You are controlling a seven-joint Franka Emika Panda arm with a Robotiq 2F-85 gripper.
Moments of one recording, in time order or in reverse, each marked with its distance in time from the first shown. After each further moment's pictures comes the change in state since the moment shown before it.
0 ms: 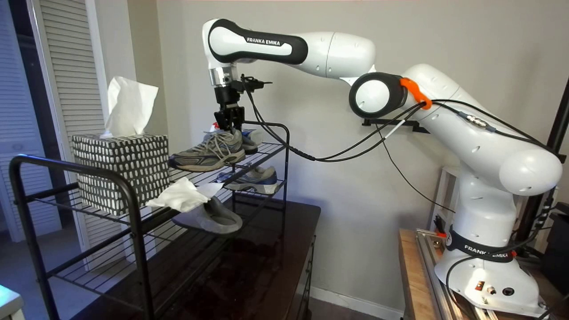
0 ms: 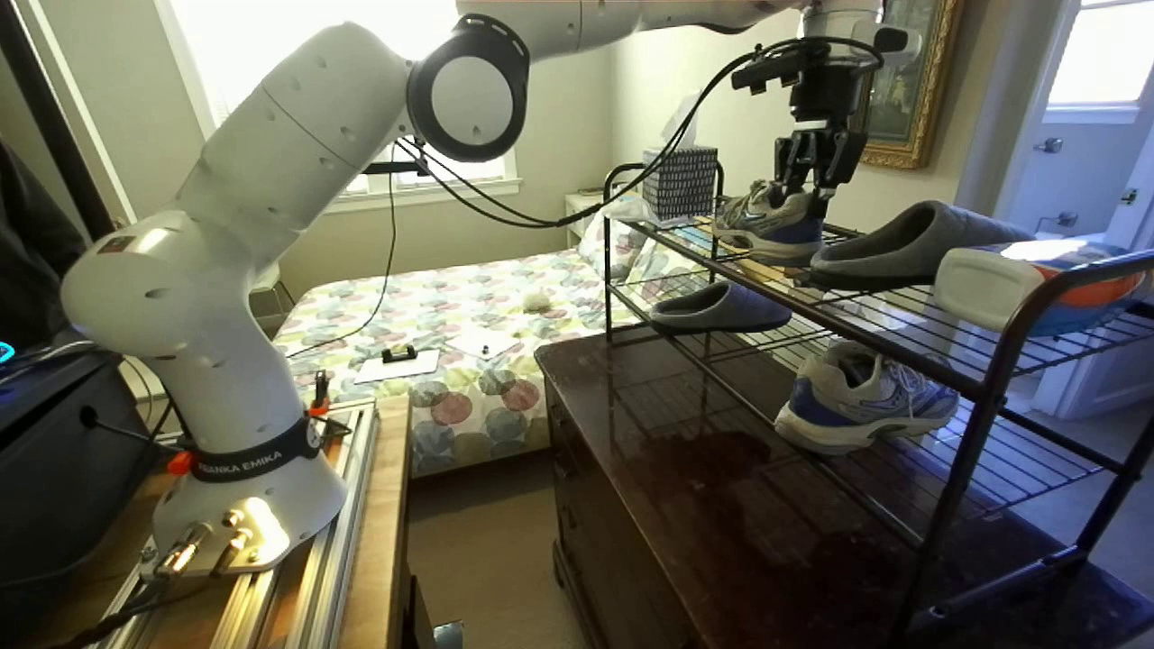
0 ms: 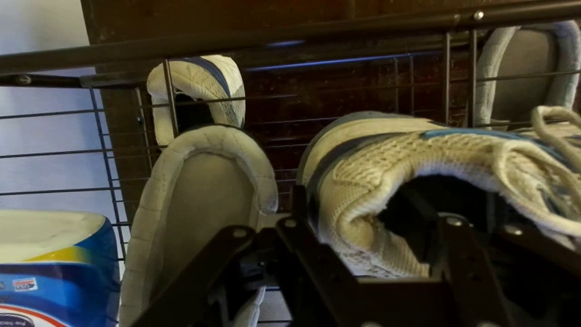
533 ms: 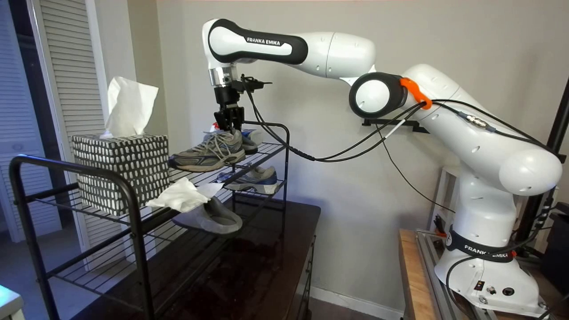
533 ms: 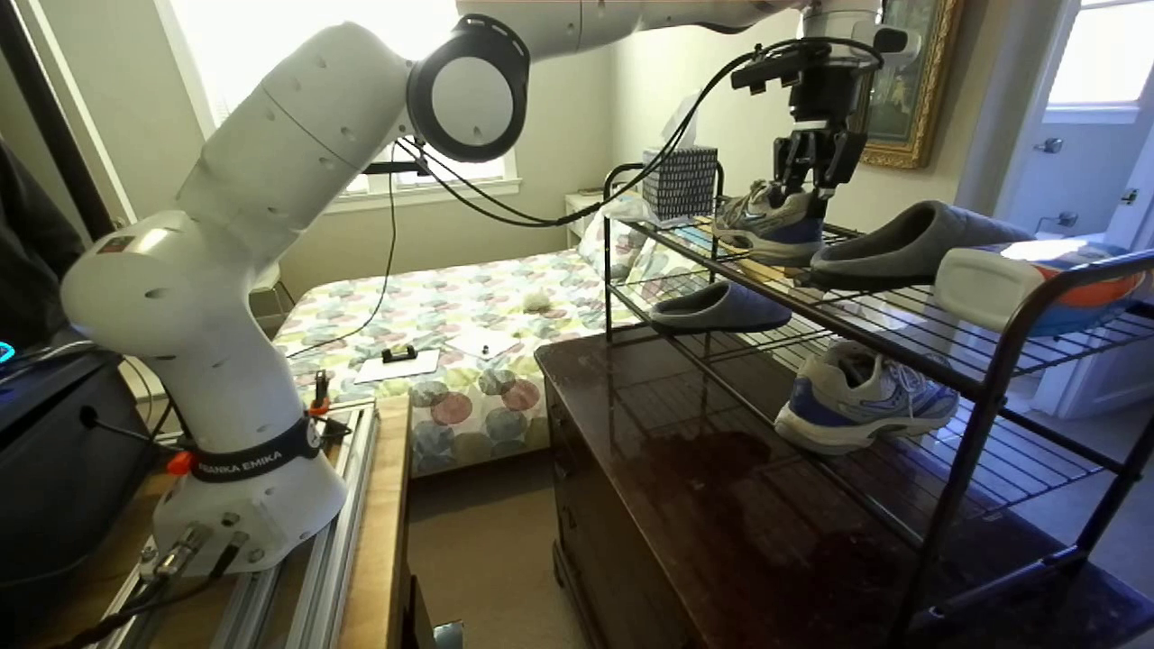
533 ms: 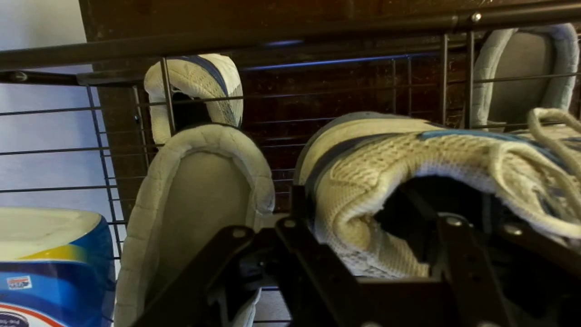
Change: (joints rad) arm -0.001 0.000 0.004 0.000 0.001 0.000 -0.007
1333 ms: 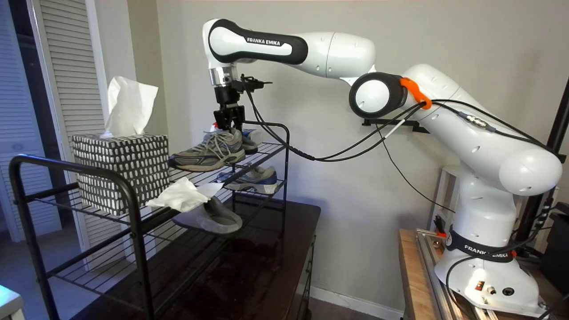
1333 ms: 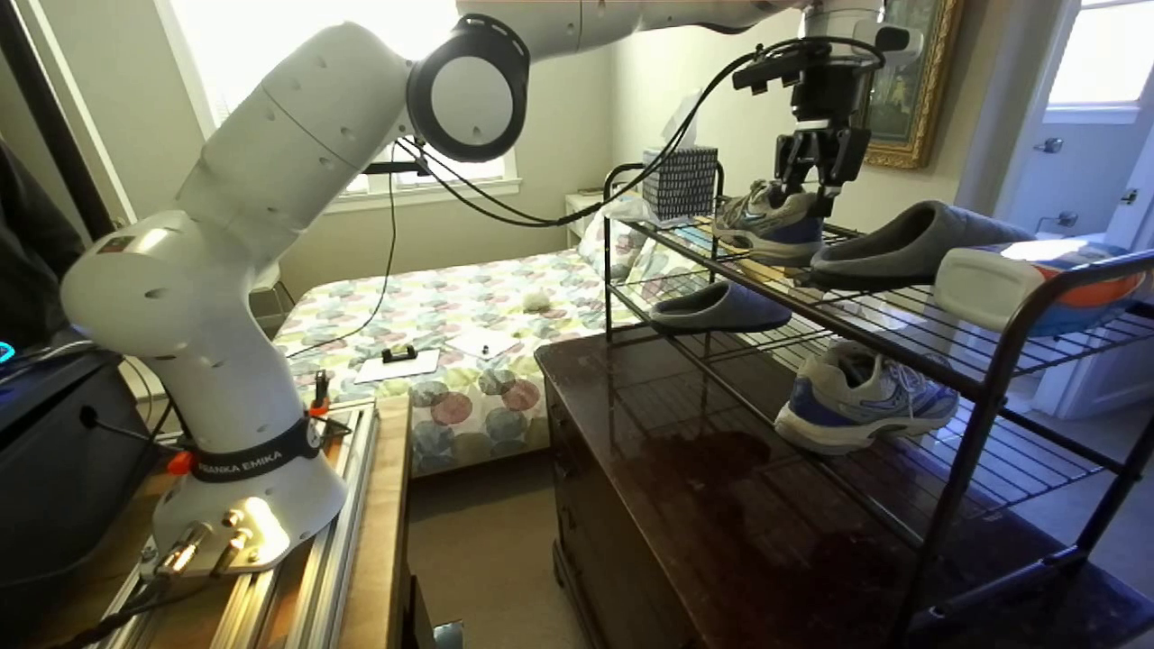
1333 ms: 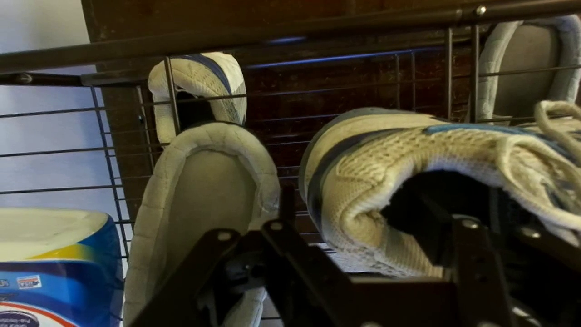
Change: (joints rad) arm -0.001 0.000 -0.005 0.000 -0.002 0.007 0.013
